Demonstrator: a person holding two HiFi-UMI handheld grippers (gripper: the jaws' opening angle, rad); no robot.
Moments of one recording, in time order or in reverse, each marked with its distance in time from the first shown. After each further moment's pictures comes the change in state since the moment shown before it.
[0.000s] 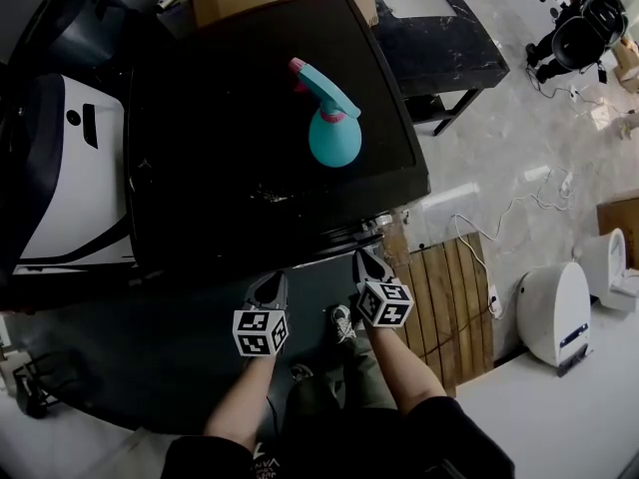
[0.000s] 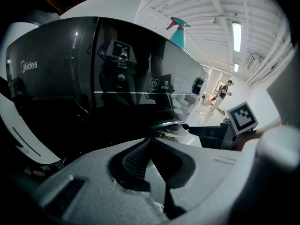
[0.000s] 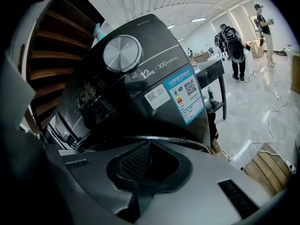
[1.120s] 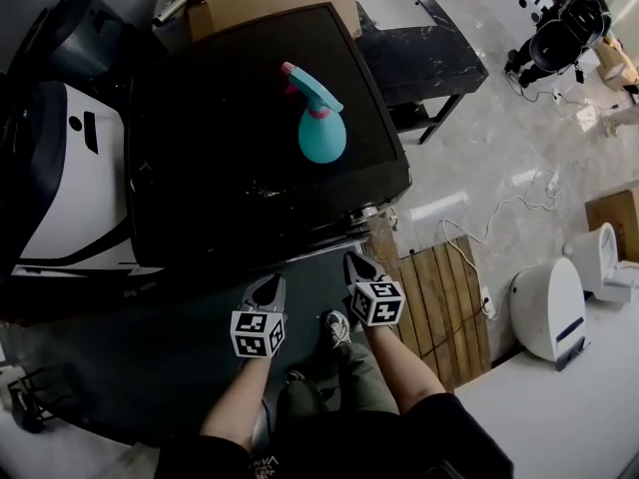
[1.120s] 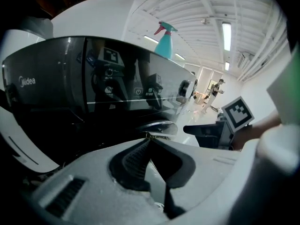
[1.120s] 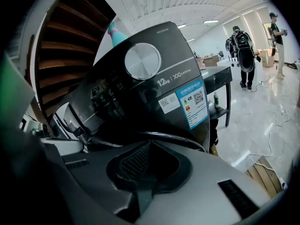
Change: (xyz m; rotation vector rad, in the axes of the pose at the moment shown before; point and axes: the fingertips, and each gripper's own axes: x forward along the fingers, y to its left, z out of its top) left arm -0.020 -0.023 0.002 0.070 -0.015 -0.066; right arm -0.024 0.015 -0.003 -0.117 0.034 0.024
